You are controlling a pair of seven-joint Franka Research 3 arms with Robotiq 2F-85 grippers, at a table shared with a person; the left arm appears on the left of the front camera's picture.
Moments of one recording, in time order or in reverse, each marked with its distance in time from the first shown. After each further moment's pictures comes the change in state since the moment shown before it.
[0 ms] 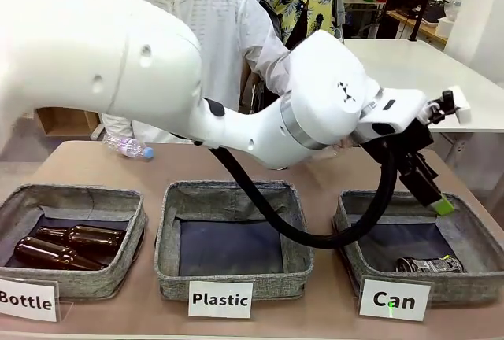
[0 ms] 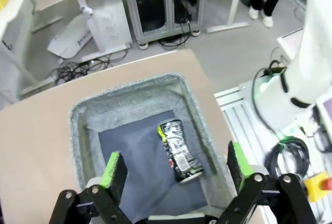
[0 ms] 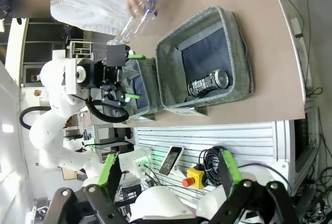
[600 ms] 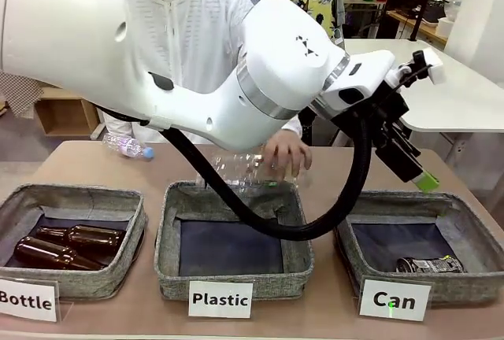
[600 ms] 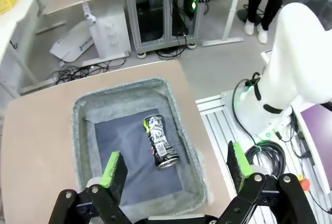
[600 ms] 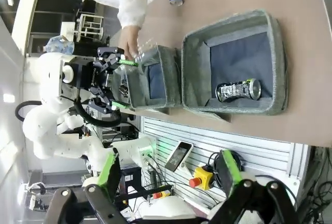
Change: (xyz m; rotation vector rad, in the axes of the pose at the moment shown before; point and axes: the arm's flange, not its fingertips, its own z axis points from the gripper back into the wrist) left arm 0.004 -0.032 0.070 0.001 -0.054 0.047; right arm 0.027 0.042 -0.052 0.051 0.095 0.100
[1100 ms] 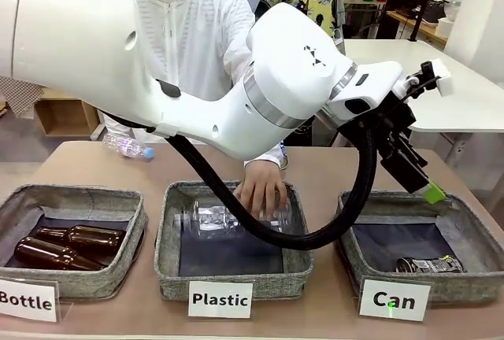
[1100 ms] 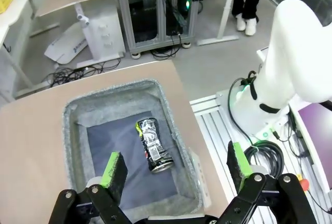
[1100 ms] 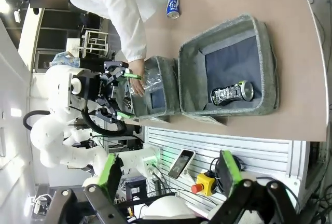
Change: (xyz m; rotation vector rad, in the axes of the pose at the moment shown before) left arm -0.001 -0.005 -0.013 -0.021 0.002 -0.009; right arm -0.016 -0.020 0.023 0.024 -0.073 -0.037
